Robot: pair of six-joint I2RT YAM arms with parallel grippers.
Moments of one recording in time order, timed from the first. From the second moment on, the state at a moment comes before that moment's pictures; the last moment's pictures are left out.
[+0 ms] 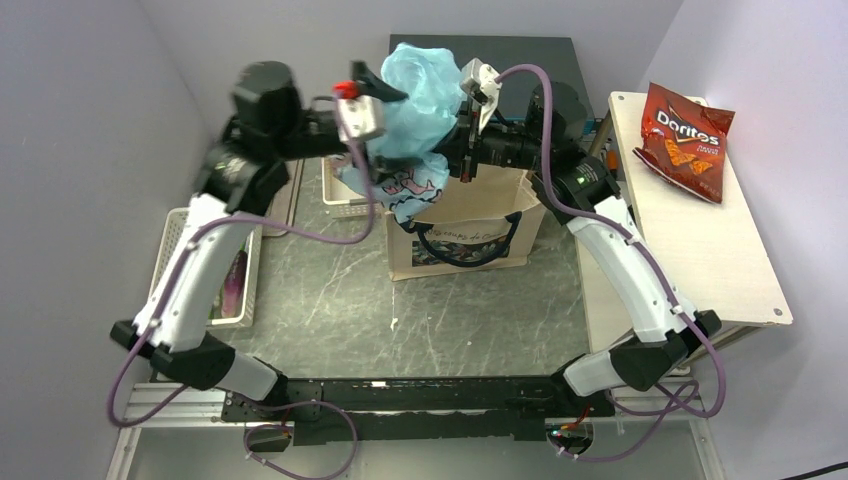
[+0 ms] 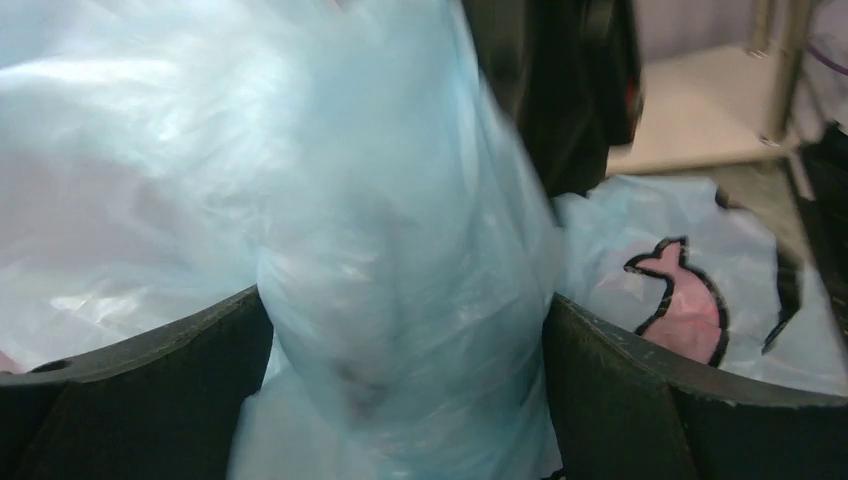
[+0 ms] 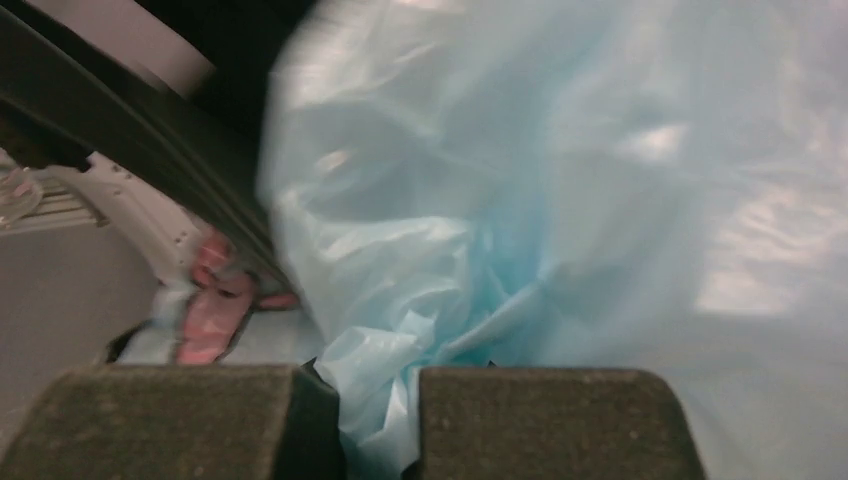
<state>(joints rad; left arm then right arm) -0.53 1.46 1.99 -0.56 0.79 0.57 0.55 1.43 1.76 -0.32 -0.85 0.02</state>
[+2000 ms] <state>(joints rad) -0.72 2.23 2.08 -0.98 0.45 0.90 0.19 1.35 1.42 -0.81 -0.25 -0.34</state>
